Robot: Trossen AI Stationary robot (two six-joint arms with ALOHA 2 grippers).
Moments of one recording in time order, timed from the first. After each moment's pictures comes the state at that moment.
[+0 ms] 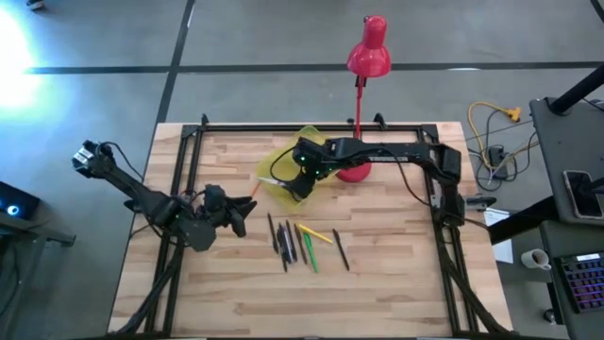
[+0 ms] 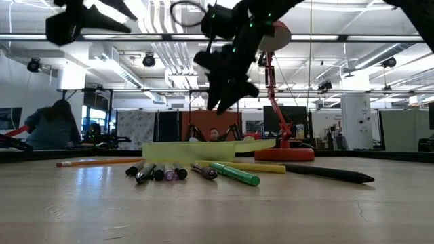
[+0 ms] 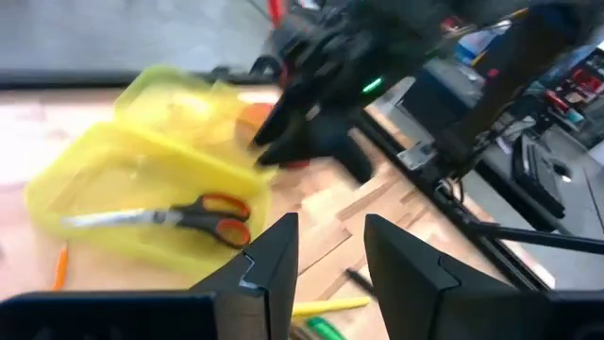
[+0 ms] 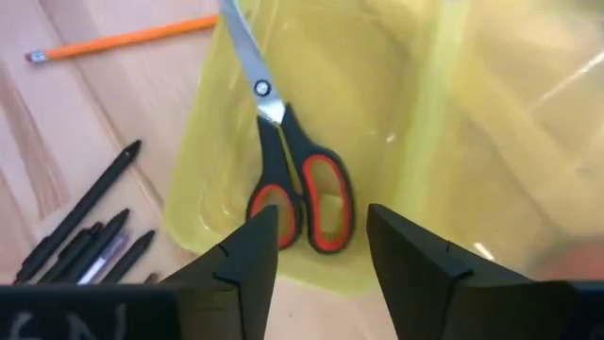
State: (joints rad) left arm -0.57 1.00 0.77 -0.42 -1.03 -1.20; right arm -0.21 1.98 1.65 -0.73 0.06 0.43
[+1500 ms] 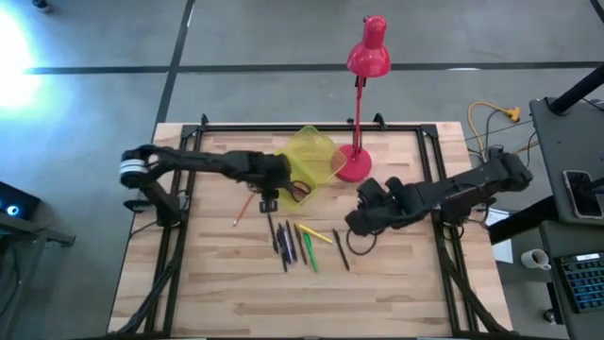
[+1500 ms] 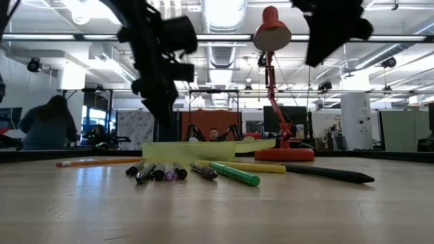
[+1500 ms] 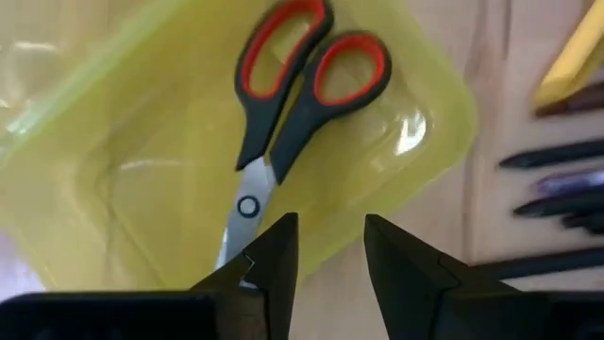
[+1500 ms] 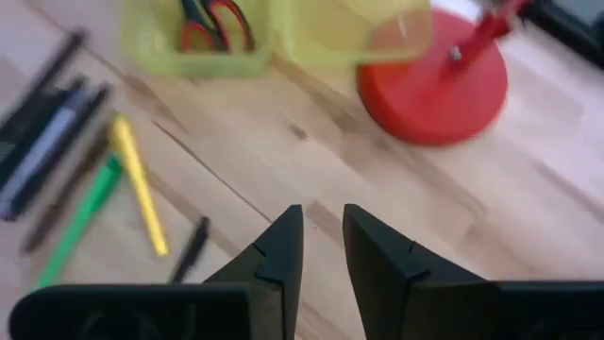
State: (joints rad) left arm 0.22 1.63 1.11 -0.66 -0.06 0.20; right arm 0.30 1.46 1.24 -1.12 0.56 1.13
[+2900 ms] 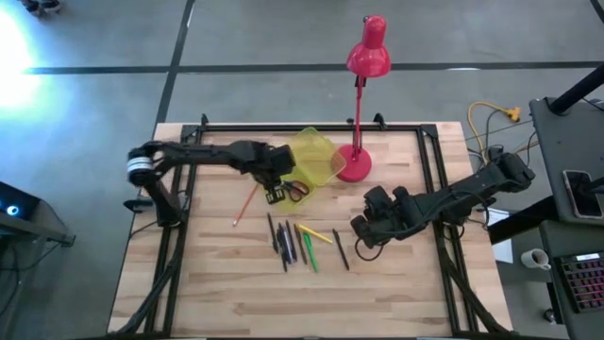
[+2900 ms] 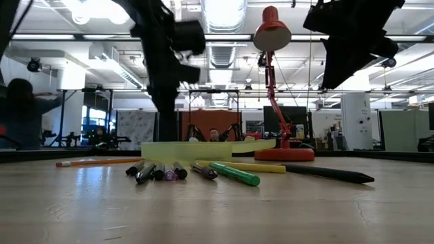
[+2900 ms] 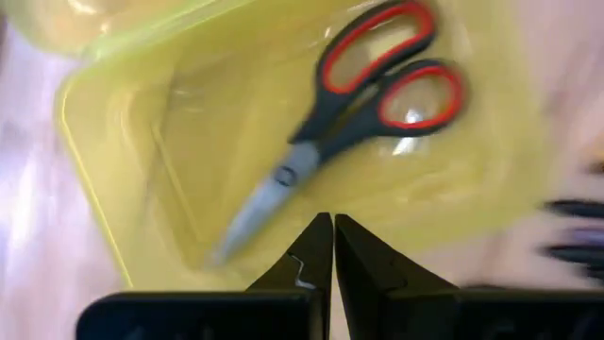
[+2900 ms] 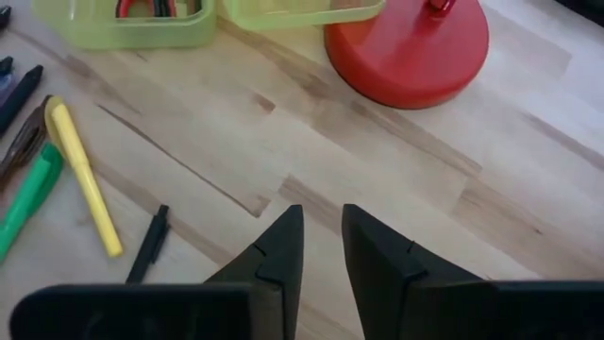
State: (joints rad) left arm 0.26 1.65 1.24 -0.83 -0.11 -0.09; right arm 0.36 1.45 1.08 -1.07 0.61 1.31
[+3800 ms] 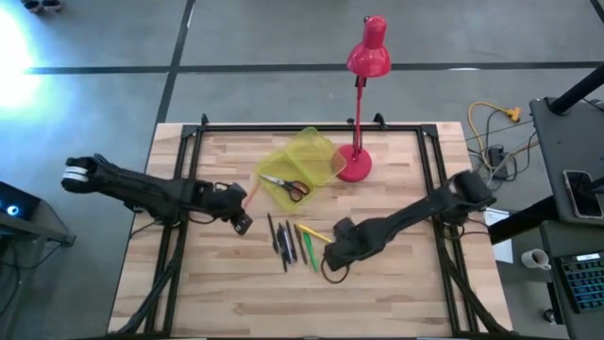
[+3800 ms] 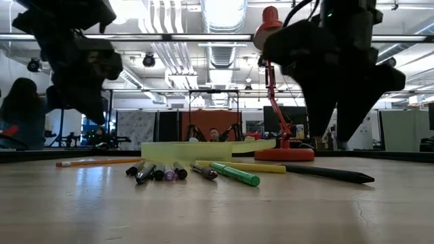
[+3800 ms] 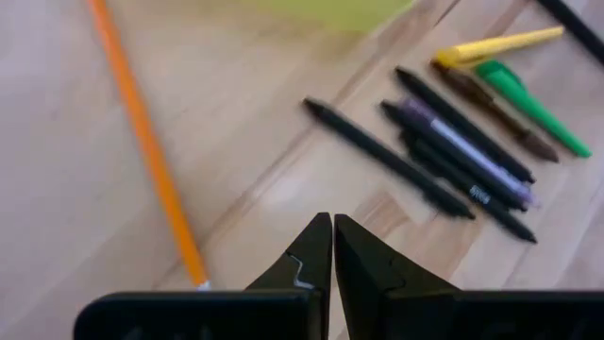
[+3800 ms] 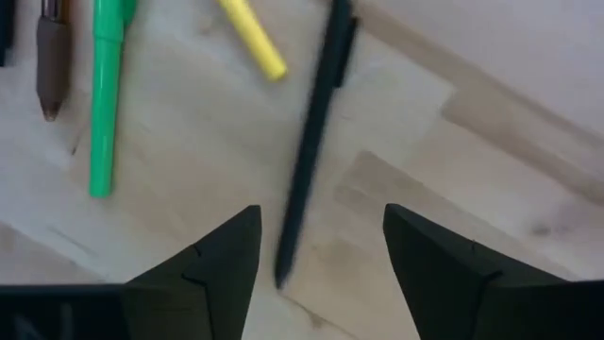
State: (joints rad) left arm -0.09 1.02 0.57 -0.53 -0.10 -0.92; right arm 0.37 1.87 1.29 -0.86 0.10 1.45
